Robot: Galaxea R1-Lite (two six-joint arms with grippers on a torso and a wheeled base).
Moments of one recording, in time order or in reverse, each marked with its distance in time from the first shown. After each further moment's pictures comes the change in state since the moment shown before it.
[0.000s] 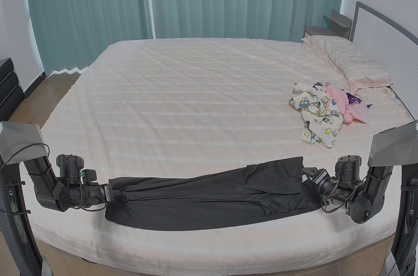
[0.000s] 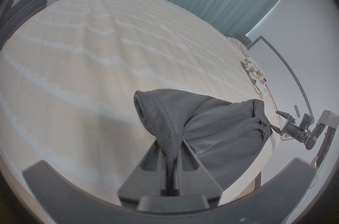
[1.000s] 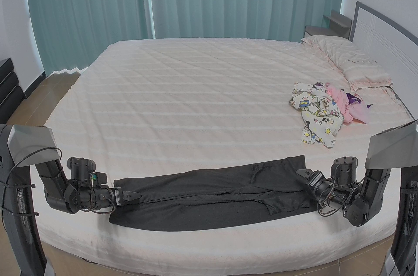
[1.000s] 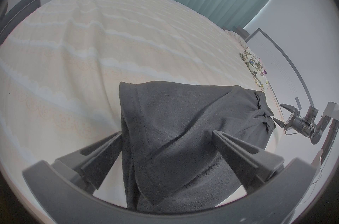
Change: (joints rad) left arm -0.072 0.068 -0.042 -0.012 0.023 0.006; right arm 0.049 -0.010 0.011 0.000 -0.007 0.004
